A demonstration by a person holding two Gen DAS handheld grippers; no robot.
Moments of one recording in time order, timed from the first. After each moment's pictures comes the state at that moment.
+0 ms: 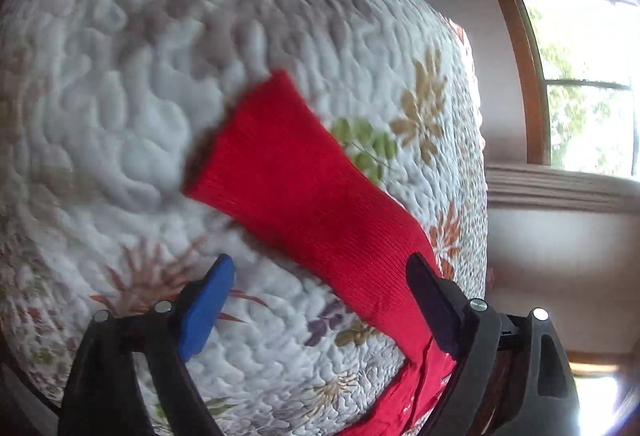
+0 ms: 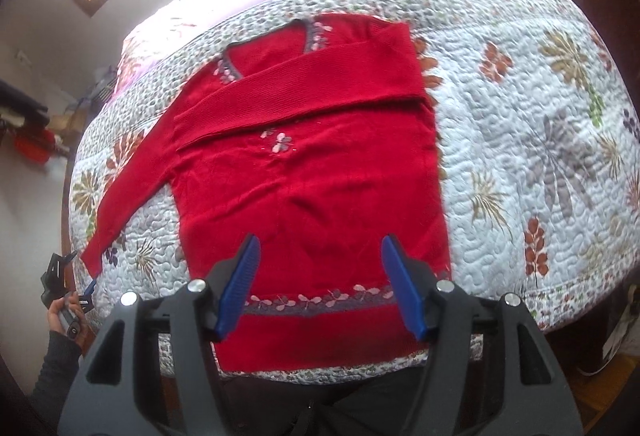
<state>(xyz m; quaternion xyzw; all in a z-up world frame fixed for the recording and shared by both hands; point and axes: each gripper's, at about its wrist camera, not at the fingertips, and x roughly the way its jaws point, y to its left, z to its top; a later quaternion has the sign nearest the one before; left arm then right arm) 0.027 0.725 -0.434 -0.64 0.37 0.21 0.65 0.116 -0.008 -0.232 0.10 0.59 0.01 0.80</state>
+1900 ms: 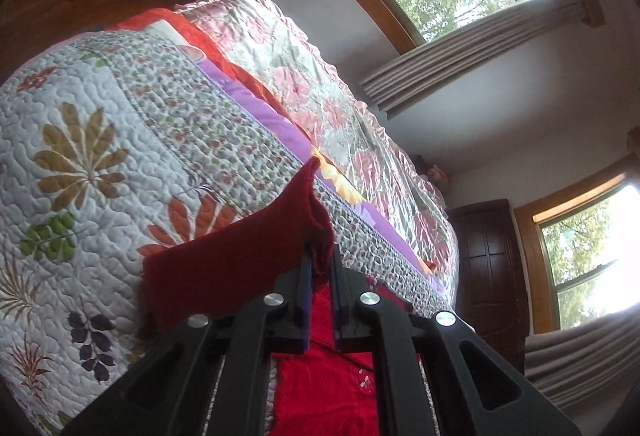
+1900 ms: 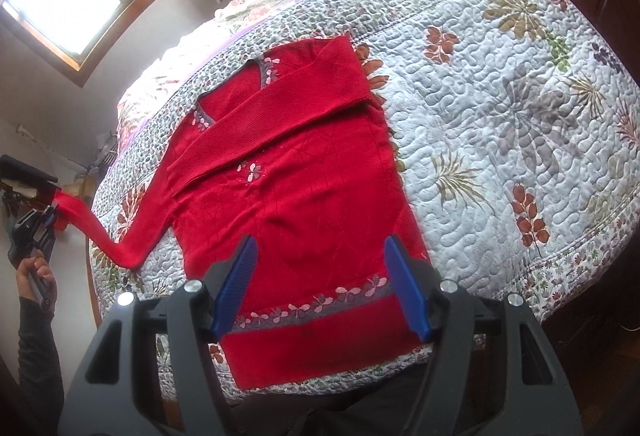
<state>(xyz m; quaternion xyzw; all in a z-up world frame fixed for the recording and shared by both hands) 0.249 0.558 -0.238 -0.42 0.39 -0.02 0.82 0.075 -0.085 -0.232 0.21 0.54 -0.03 0.81</state>
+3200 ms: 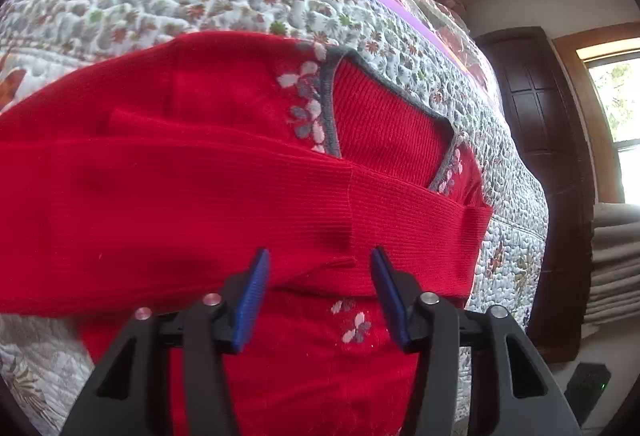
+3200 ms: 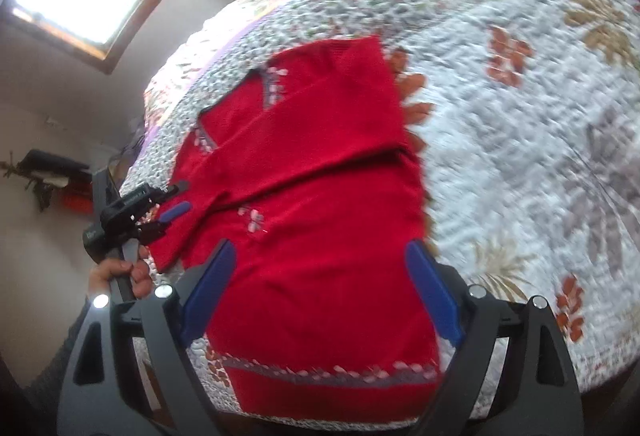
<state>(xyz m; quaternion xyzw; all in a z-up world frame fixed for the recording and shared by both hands) 0.327 0.271 -0.387 -0.30 0.60 -0.10 0.74 0.219 -0.130 -0.295 0.25 0.57 0.10 0.78</state>
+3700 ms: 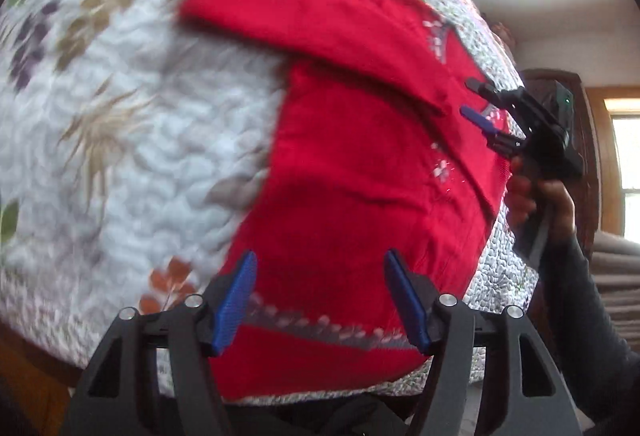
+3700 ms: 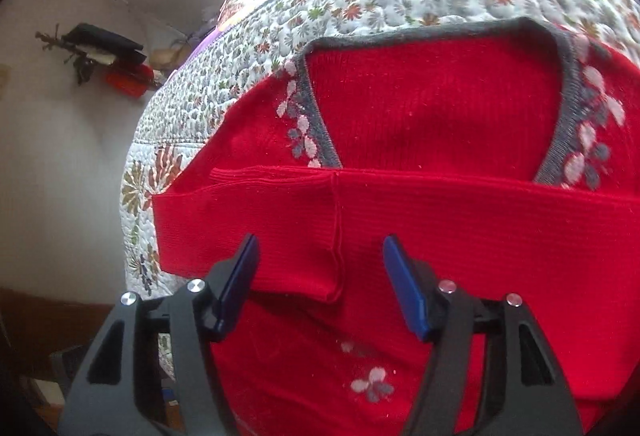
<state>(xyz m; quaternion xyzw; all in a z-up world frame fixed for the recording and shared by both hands) 0.104 0.347 -0.376 -0.37 0.61 0.01 0.70 0.398 0.068 -0.399 0.12 0.62 0.29 0.72</state>
